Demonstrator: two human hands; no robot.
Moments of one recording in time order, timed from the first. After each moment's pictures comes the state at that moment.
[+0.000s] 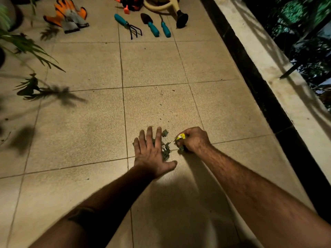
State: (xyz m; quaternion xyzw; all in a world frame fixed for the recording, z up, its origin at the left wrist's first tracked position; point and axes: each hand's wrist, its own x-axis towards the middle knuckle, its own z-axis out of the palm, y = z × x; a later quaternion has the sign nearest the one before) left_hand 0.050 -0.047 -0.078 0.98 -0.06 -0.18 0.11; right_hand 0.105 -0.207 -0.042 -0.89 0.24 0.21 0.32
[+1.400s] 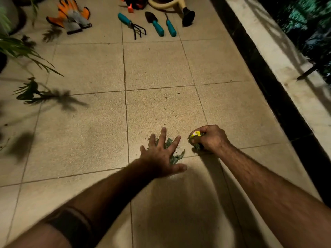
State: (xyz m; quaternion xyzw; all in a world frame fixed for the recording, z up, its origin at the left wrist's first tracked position) left_hand 0.087 -0.048 -0.068 0.93 -0.17 -0.32 0.09; right_hand 0.133 -0.242 -0.036 -0.87 0.23 0.20 0.38
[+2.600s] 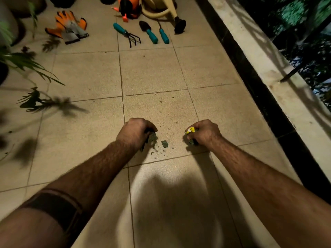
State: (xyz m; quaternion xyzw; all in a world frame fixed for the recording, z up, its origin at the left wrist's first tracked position) left_hand 0.130 0.003 -0.005 0.95 -0.06 -0.14 0.27; right_hand 0.141 -0.237 -0.009 -0.90 0.23 0.20 0.32
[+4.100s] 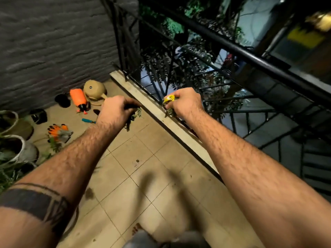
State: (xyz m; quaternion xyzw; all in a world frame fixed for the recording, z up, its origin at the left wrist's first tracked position) left_hand -0.002 0.020 0.893 0.89 -0.31 -0.08 0.33; right_hand -0.095 -0.170 0.927 -0.85 0.39 -0.06 0.35
